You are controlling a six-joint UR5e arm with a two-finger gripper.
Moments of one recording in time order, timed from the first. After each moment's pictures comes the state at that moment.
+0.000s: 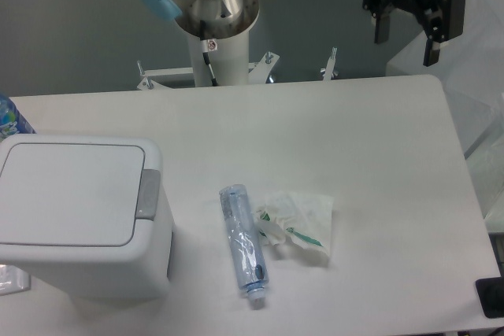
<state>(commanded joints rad) 2.86 -1.58 -1.42 -1.35 1.31 1.81</state>
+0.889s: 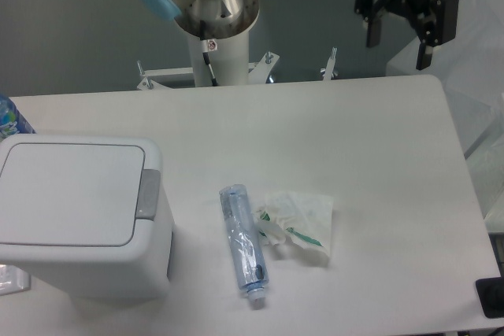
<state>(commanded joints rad) 2.76 -1.61 -1.41 -1.31 1.31 1.45</state>
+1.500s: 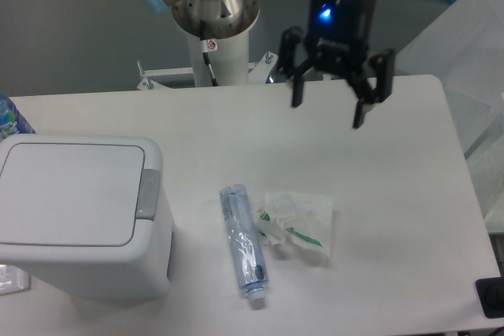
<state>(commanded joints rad) 2.57 -1.67 -1.42 -1.19 1.20 1.00</state>
